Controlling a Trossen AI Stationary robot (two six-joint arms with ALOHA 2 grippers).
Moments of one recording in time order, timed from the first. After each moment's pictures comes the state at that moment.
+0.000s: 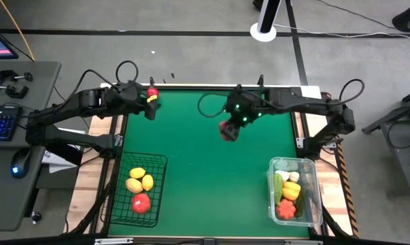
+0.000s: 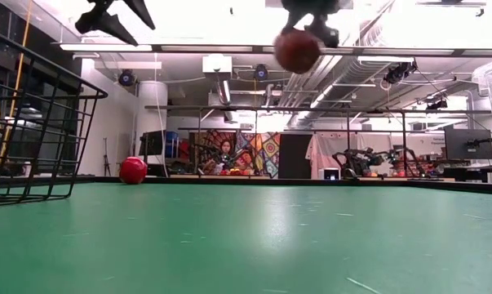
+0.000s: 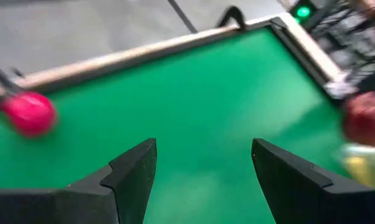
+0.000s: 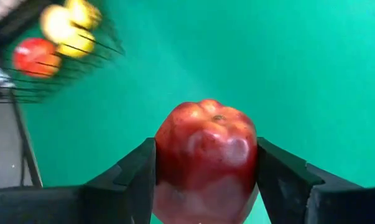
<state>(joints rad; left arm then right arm) 0.23 0.97 1.20 -0.96 -0.35 -0.71 -0.13 1.58 1.61 -1.01 -0.08 0.43</state>
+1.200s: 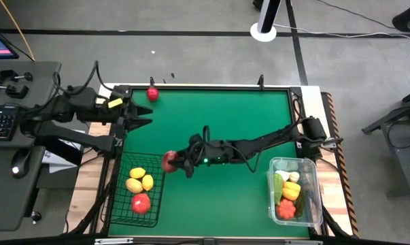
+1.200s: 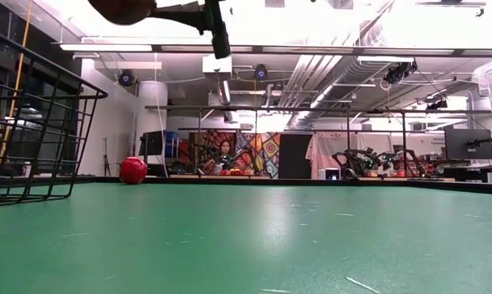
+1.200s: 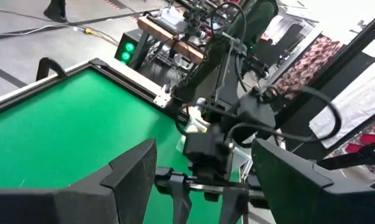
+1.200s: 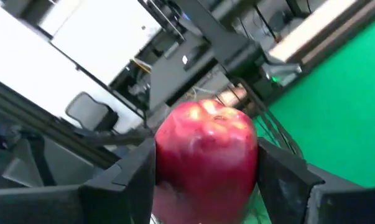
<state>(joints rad) -0.05 0.77 1.20 -0.63 -0.13 -0.55 0.20 1.95 1.43 0.36 0.19 0.78</state>
